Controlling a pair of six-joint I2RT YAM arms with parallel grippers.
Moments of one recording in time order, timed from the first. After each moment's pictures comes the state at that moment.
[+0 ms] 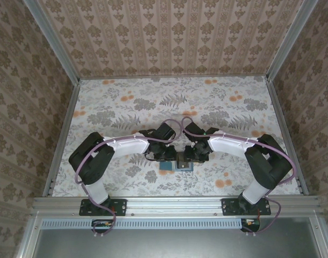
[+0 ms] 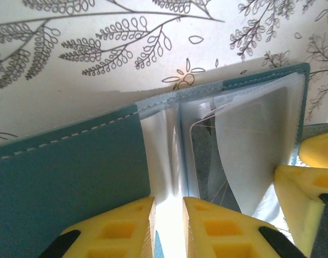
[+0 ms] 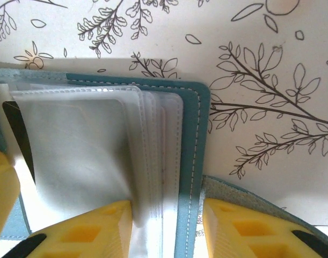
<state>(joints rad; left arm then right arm) -0.89 1.74 0.98 -0.42 0.29 -0.78 0.65 1.63 0.91 -0.65 -0.15 0.71</state>
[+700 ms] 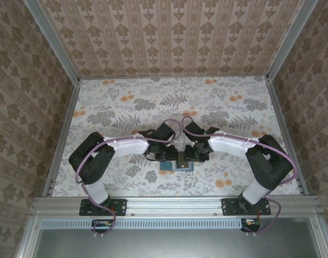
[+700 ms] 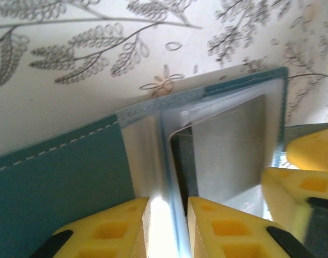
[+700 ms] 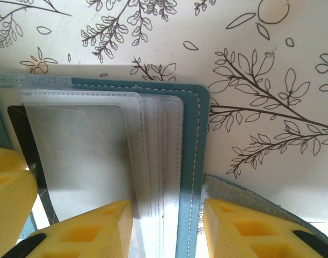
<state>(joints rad) -0.89 1.75 0.96 -0.36 0.33 -0.79 0.65 1.62 0.92 -0.66 -0.14 0.71</state>
